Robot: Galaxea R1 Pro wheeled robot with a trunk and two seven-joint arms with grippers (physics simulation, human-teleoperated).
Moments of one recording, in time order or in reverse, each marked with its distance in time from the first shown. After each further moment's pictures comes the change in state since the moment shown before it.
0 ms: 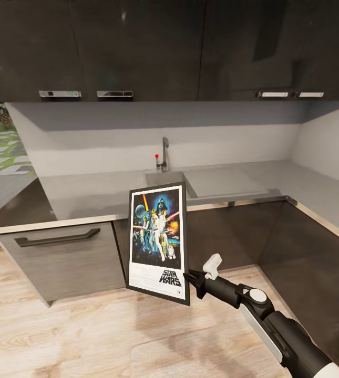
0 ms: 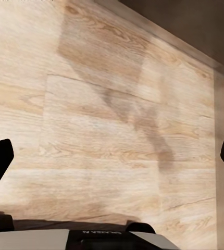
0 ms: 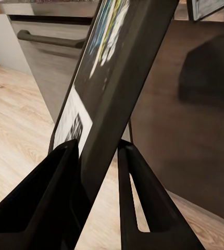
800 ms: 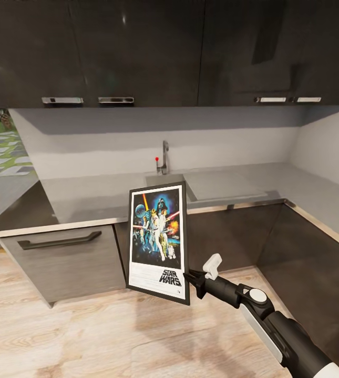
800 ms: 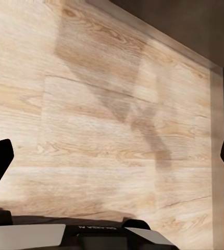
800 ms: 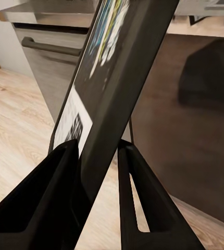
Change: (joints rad) left arm 0.000 0.000 0.000 -0.001 0.000 0.000 0.000; right arm 0.000 0.000 0.000 0.000 0.000 -0.004 0.000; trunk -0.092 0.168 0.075
